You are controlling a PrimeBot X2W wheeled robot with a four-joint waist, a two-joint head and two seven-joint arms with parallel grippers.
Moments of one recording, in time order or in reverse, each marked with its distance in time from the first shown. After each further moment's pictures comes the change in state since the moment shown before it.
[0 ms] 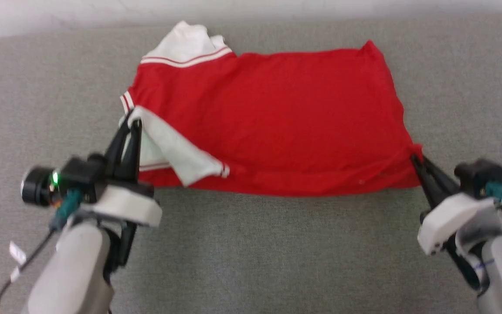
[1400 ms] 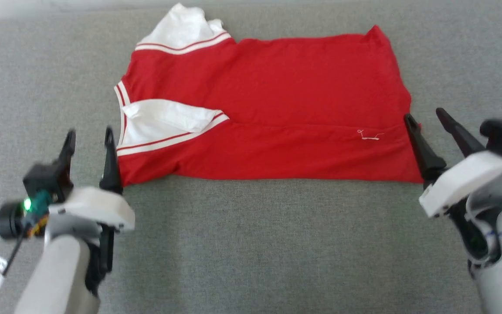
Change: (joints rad) left arm -0.026 -0.001 0.092 0.116 -0.090 0.101 0.093; right arm -0.138 0.048 -0.076 -0.063 0.182 0.000 0.178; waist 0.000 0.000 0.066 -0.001
